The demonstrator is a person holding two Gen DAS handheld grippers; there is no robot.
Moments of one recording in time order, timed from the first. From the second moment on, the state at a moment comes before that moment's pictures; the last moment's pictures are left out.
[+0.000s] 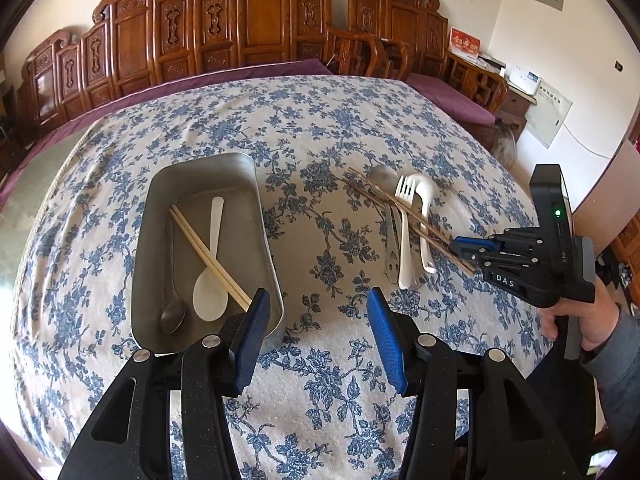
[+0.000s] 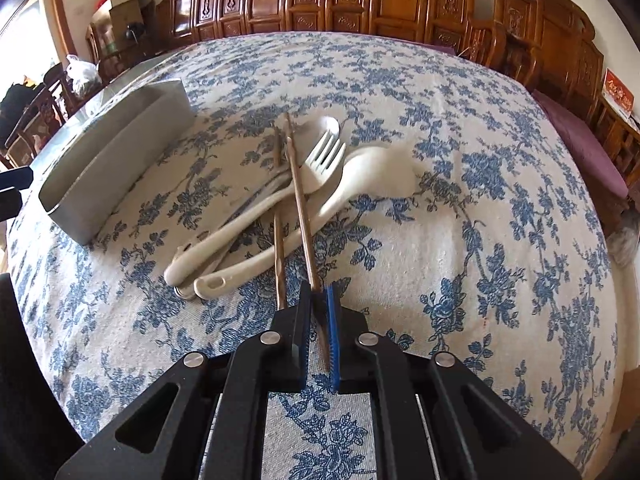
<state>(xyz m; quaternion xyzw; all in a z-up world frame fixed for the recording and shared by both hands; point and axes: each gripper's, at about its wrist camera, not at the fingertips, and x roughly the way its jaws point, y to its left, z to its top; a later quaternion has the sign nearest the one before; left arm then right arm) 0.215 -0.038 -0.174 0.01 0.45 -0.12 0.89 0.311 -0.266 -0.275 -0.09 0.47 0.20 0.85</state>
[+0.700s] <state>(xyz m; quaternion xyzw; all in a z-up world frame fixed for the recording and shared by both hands) 0.242 -0.078 -0.194 0.02 0.46 -0.14 0.88 0.307 -0.281 -0.235 -0.06 0.39 0.22 0.89</state>
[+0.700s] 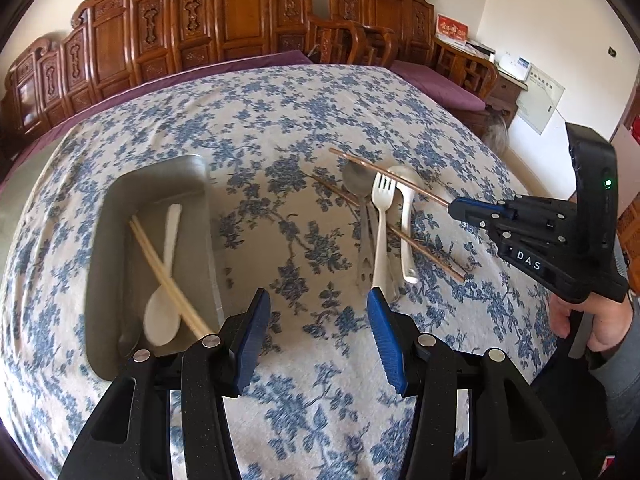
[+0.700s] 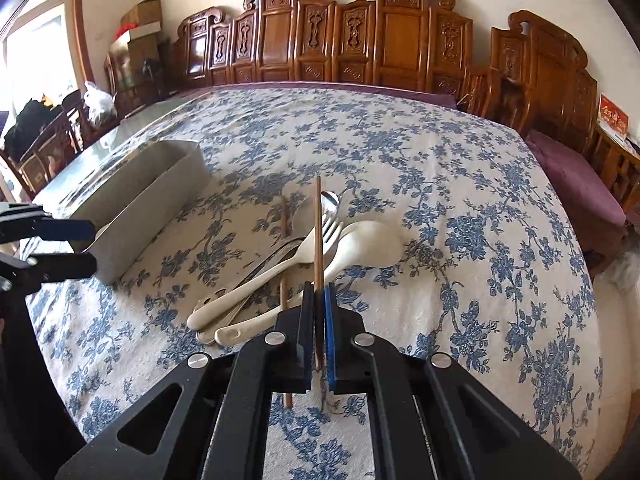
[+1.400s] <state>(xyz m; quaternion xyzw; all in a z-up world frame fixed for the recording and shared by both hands) 0.308 -0.147 -0.246 0.05 0.50 -0.21 0.84 0.321 -0.314 -0.236 0.00 0.36 0.19 0.91</state>
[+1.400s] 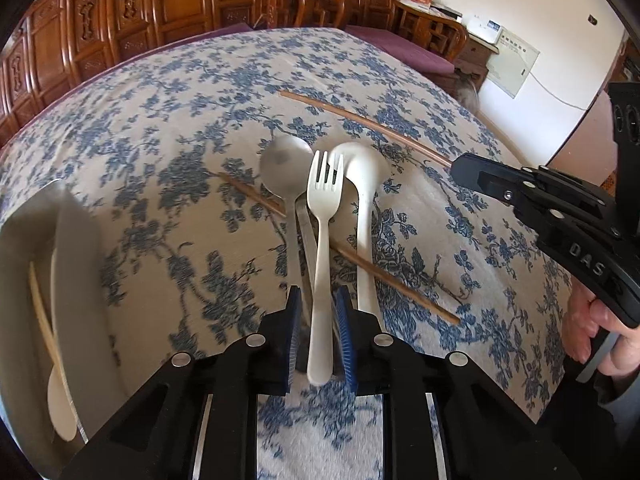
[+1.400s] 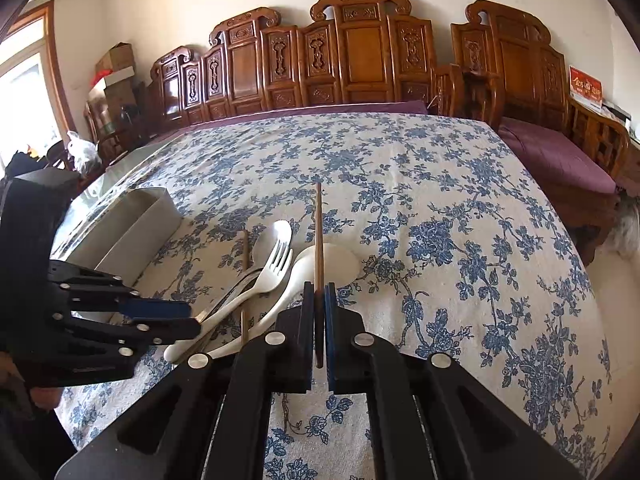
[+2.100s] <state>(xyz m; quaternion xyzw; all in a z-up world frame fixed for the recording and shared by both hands) 0.317 -0.166 -0.255 0.10 0.50 -0.20 0.84 0.323 -0.312 -0.241 0.00 0.37 0.19 0.91</state>
